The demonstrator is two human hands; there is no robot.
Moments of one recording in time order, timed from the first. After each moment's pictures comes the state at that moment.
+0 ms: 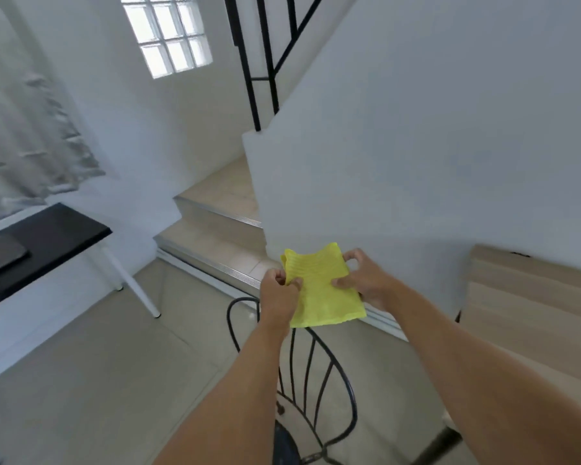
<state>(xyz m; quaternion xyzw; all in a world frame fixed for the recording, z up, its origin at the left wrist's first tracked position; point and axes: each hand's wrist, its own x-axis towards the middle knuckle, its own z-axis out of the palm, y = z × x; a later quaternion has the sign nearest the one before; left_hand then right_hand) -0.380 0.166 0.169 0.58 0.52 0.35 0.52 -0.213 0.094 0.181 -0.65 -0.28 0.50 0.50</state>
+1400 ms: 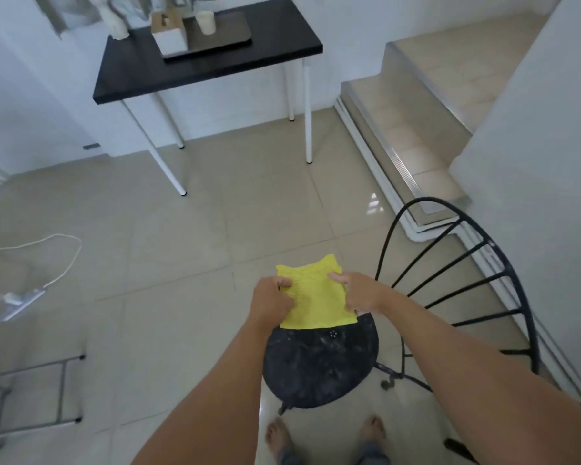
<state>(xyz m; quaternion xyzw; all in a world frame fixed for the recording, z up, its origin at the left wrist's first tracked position) -0.699 0.105 -0.009 0.39 0.78 0.24 0.43 -0.502 0.172 0.004 -0.54 -0.63 0.54 -0.08</state>
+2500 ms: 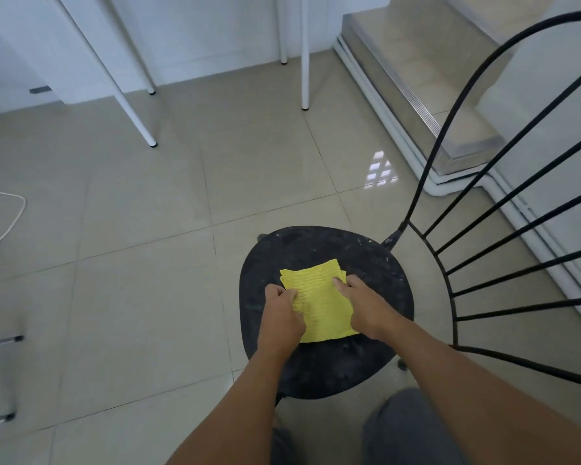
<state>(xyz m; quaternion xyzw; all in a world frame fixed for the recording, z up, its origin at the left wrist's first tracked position) -0.687 0.034 -0.301 0.53 0.77 0.16 0.31 -0.510 0.098 -0.297 -0.54 -0.74 0.38 -0.11</state>
